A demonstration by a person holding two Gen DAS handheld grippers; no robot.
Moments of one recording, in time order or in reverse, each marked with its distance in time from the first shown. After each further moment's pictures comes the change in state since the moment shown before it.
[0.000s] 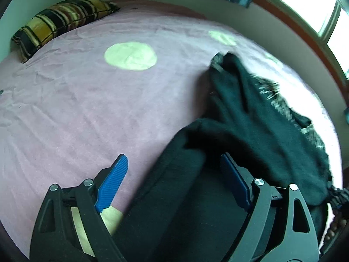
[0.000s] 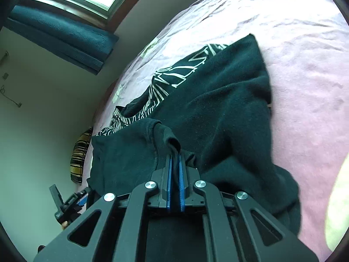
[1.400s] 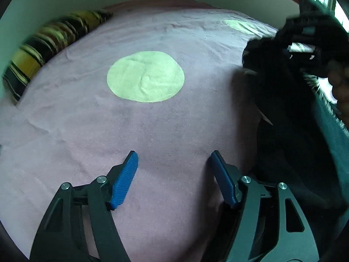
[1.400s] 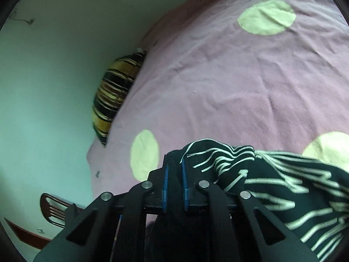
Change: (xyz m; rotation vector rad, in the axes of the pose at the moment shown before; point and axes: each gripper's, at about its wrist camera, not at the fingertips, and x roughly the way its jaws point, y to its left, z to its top) left arm 0.071 0.035 0.053 0.181 0.040 0.130; right arm 0.377 0.335 0.029 -0.385 0.550 0.225
